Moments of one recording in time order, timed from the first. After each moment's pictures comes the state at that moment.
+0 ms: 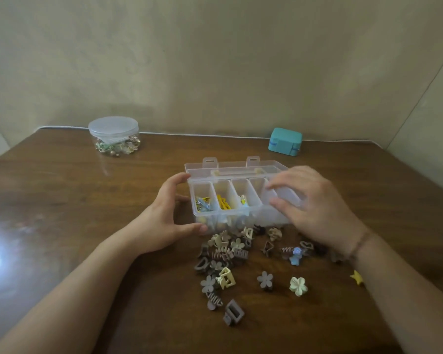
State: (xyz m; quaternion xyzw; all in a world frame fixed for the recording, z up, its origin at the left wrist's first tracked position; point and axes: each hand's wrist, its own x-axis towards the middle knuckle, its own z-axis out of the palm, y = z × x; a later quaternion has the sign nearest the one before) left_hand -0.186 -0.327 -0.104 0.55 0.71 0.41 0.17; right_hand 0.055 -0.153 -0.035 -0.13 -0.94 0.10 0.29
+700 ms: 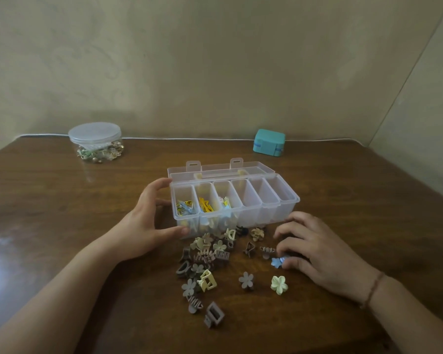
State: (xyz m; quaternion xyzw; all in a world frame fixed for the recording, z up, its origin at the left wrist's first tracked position) left_hand -0.181 -0.329 -0.098 0.54 0.72 0.39 0.18; right_hand 0.130 -0.139 -0.089 -0.12 -0.99 0.01 0.10
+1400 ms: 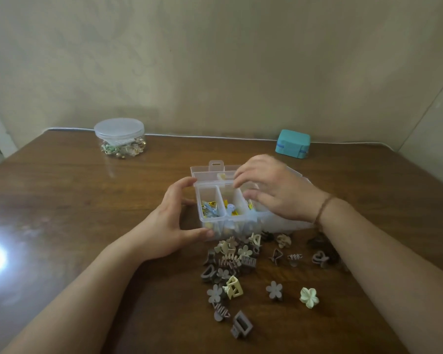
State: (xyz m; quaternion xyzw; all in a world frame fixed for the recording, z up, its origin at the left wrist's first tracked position) left_hand -0.186 -0.328 -0.102 0.55 0.72 0.40 0.18; right_hand -0.014 -0.128 -0.030 -0.01 -0.98 0.08 0.18
